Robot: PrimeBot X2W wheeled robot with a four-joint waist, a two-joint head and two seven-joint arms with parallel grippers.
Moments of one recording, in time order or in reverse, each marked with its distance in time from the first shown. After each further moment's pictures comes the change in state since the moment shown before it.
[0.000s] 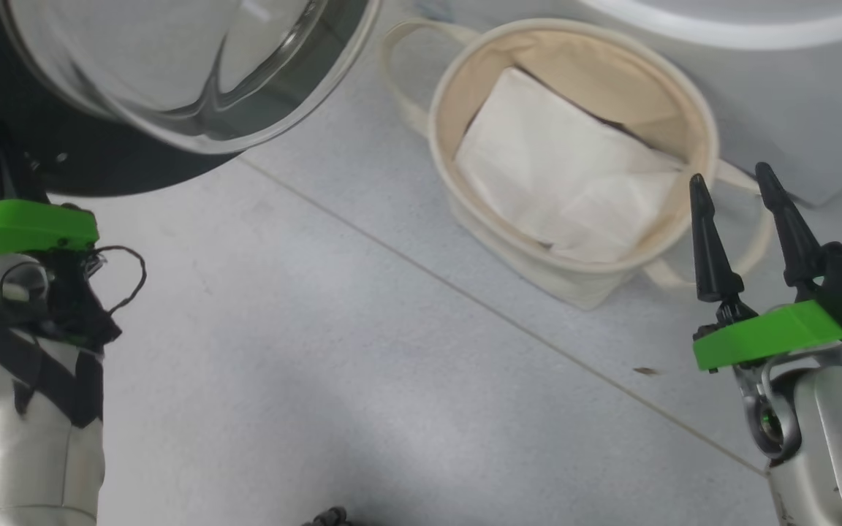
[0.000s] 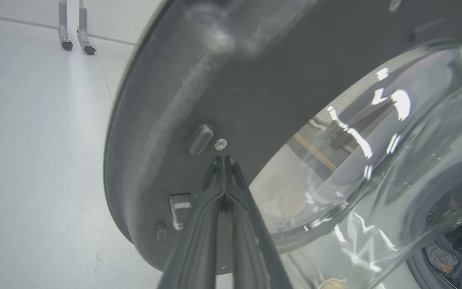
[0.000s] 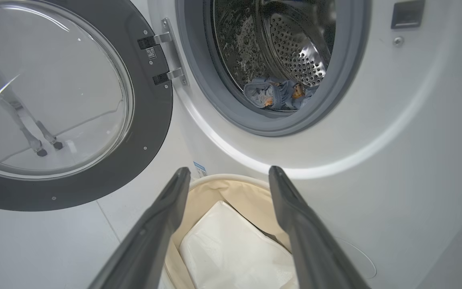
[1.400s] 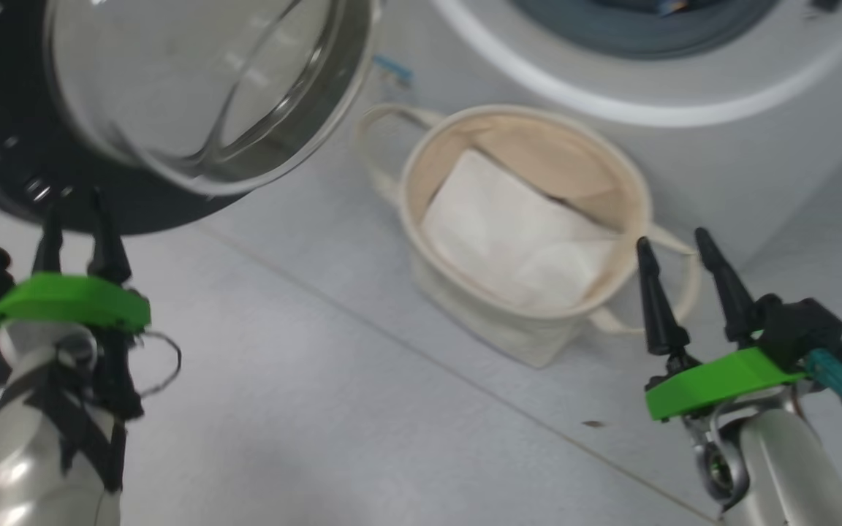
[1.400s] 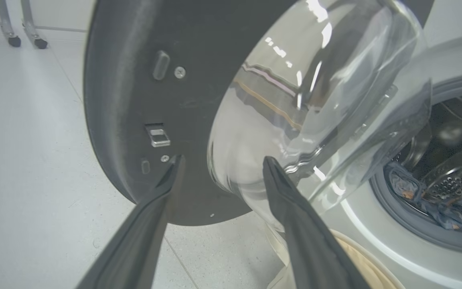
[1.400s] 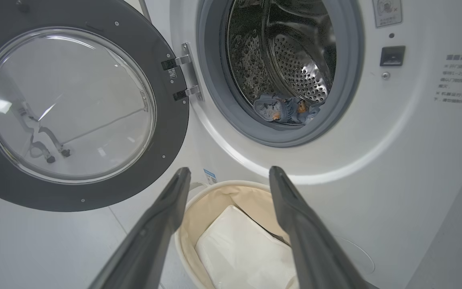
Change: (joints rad) left arm 0.076 -0.010 -0.048 0.115 0.184 -0.111 0.000; right arm 0.075 0.058 0.046 0.072 0.033 0.000 -0.028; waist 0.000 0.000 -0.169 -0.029
